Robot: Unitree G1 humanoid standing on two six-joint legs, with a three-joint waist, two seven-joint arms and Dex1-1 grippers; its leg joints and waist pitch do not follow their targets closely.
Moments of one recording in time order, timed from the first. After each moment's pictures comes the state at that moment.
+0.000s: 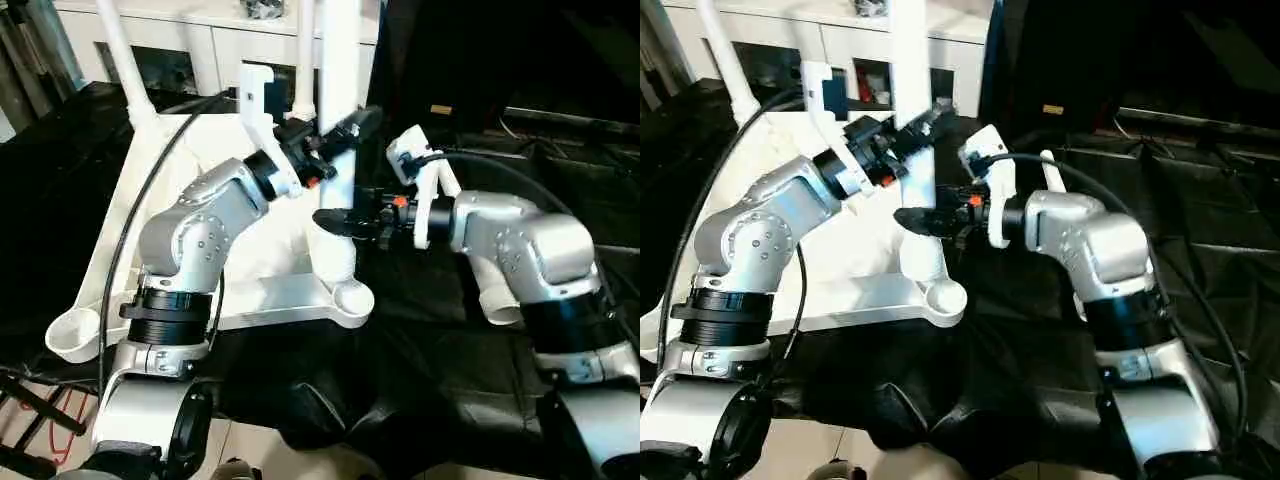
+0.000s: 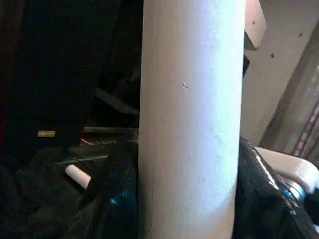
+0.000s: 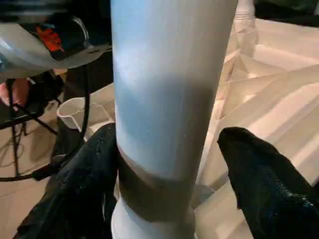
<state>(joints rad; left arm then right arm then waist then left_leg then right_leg) -0.77 0.13 0.07 0.15 -0.59 0.58 -0.61 -0.75 -0.32 0.11 0.16 0.42 0.84 0.89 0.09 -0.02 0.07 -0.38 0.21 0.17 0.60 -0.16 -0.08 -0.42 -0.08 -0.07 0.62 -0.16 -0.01</state>
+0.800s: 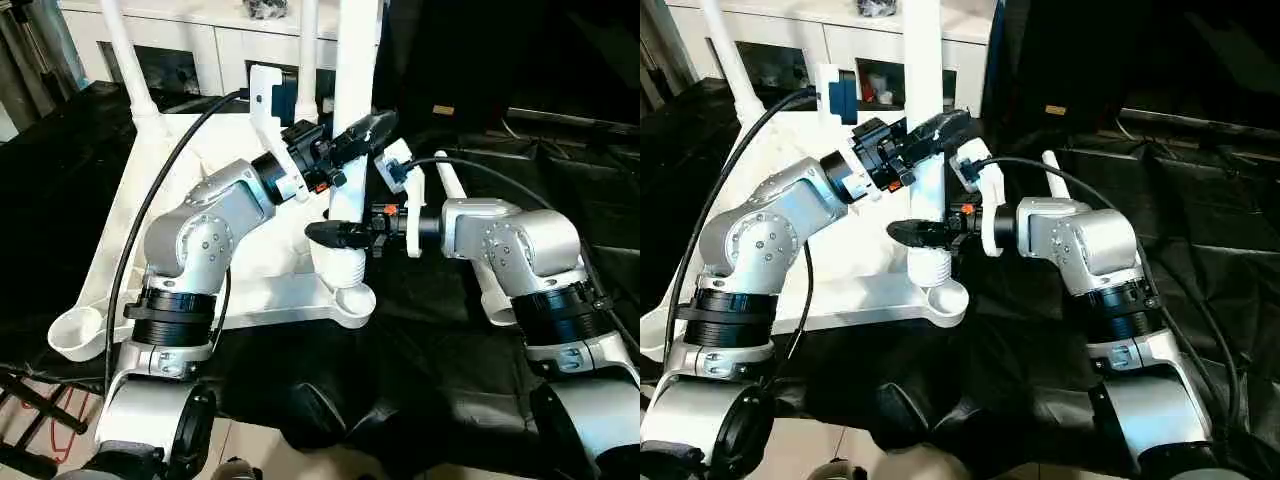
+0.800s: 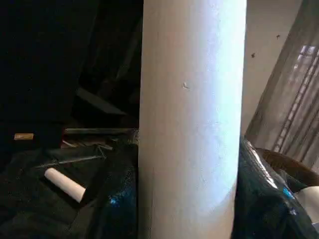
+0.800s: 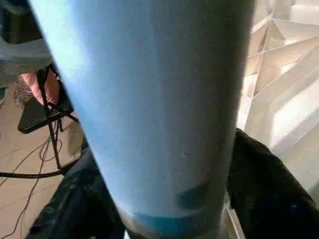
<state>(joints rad) -0.77 0.11 0.06 0.14 -0.61 0.59 -0.65 -0.79 -0.30 0.13 0.24 0.46 0.94 0.92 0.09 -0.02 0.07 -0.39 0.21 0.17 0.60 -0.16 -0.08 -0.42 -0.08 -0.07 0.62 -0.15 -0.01</state>
